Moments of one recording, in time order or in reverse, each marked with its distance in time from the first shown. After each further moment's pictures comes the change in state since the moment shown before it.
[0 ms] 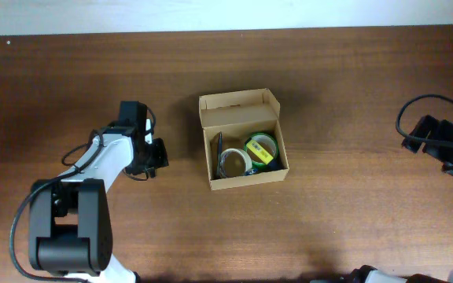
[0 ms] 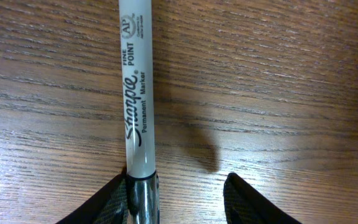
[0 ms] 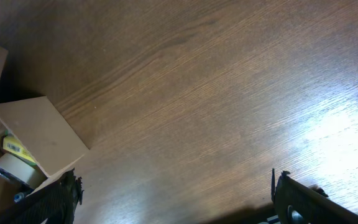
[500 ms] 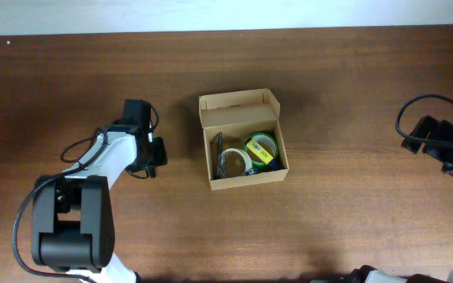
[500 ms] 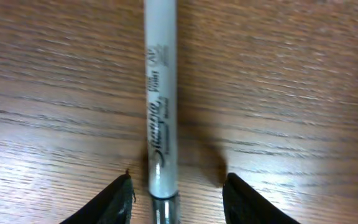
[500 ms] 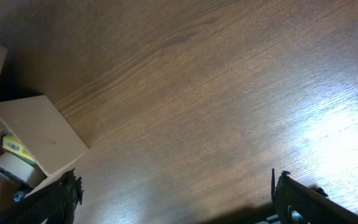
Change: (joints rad) left arm -0.016 0.022 0.016 0.010 -0.114 0.008; right arm 0.000 0.000 0.000 -0.003 0.000 -0.003
